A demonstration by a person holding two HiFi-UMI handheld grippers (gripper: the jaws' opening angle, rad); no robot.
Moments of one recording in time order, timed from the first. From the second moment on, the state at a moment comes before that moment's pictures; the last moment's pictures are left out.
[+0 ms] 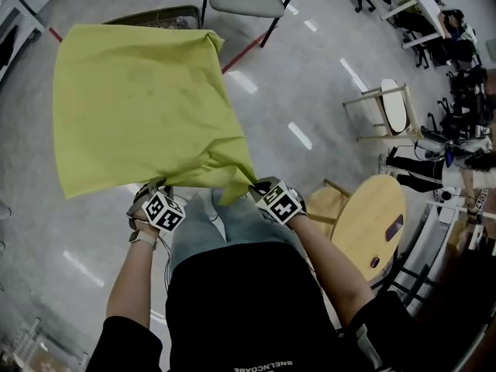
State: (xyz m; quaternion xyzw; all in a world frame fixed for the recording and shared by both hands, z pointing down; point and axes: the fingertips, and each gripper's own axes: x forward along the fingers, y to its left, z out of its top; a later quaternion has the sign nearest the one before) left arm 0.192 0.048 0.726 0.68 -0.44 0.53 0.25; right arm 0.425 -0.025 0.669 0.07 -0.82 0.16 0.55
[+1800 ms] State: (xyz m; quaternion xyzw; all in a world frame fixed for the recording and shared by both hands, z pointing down) left arm 0.360 0.183 0.818 0.58 -0.31 0.33 0.68; right arm 0.494 -0.026 0.795 0.00 -0.70 0.15 0.70
